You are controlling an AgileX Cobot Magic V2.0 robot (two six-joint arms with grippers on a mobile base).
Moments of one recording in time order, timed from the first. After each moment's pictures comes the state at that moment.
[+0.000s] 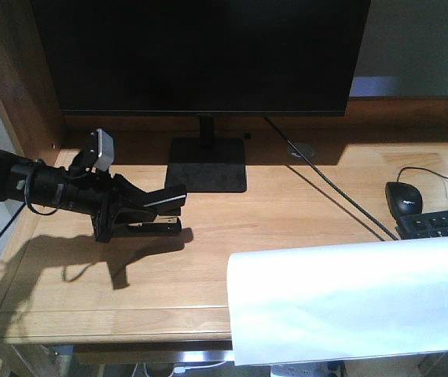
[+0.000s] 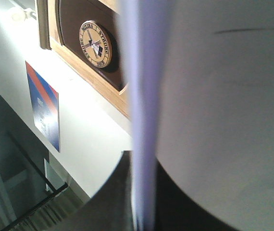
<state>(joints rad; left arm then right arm) 0.01 2.18 -1.38 -1.31 1.12 2.08 0.29 0.22 0.03 -0.30 -0.75 1.36</state>
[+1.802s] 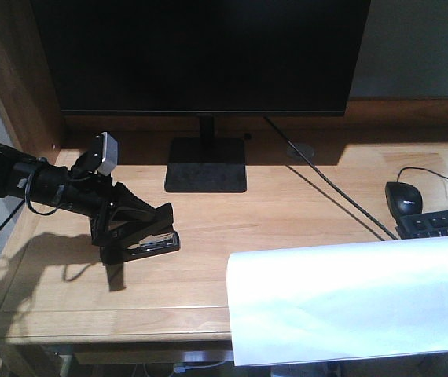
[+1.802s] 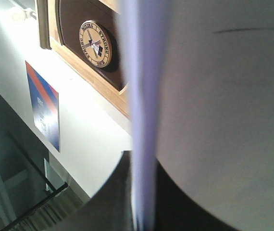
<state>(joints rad) 0.00 2.17 -1.41 -1.21 1.12 2.06 0.29 0.22 0.03 -0.30 -0.75 1.36</state>
